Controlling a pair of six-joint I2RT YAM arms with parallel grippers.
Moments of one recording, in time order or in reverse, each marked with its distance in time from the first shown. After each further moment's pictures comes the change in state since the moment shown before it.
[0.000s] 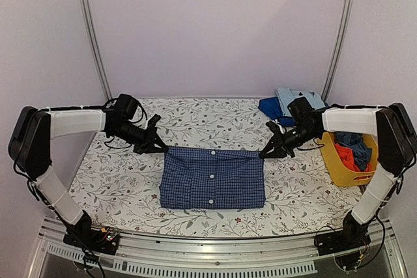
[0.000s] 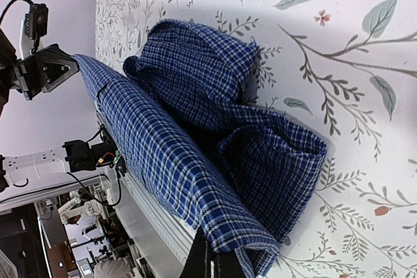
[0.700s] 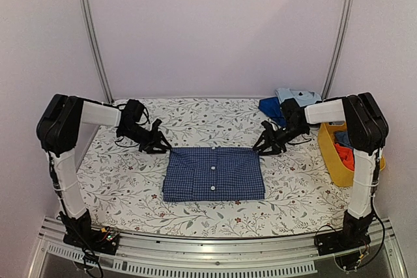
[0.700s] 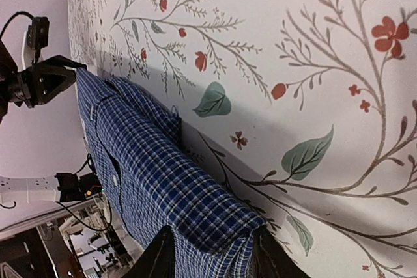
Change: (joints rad) left arm 0.077 0.371 0.188 0.084 -0.006 0.023; right arm -0.069 0.381 0.276 0.002 -0.001 -0.061
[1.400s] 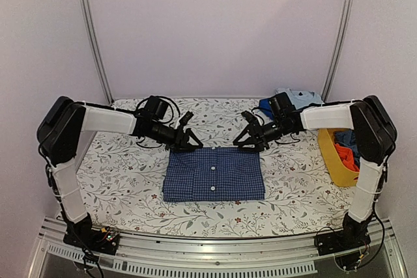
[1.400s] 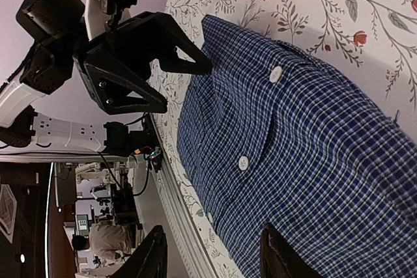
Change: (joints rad) left arm -0.253 -0.115 -0.033 0.238 0.087 -0.018; right arm 0.146 -0.189 -0.105 0.257 -0.187 0.074
